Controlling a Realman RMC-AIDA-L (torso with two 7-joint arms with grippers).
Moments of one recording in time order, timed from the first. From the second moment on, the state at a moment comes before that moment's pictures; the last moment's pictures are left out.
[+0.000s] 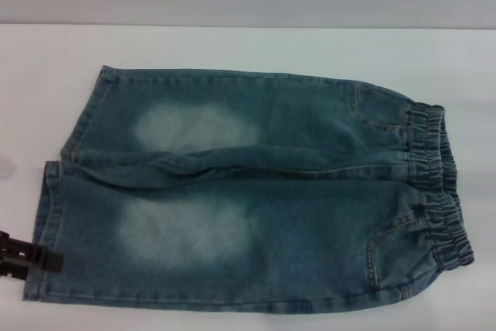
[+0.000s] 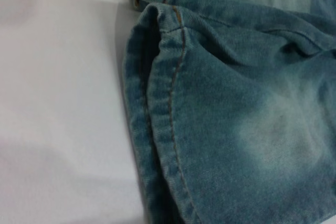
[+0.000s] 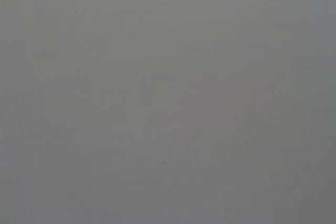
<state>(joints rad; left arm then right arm) -0.50 -1.79 0.79 0.61 2.39 1.74 -2.36 0.54 2.06 -0.35 -0.11 -0.67 -1.16 0.37</state>
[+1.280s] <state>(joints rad) -0.49 -1.81 0.80 0.62 2.42 1.74 -2.35 0.53 2.06 -0.35 -0.10 -0.67 -1.16 0.37</state>
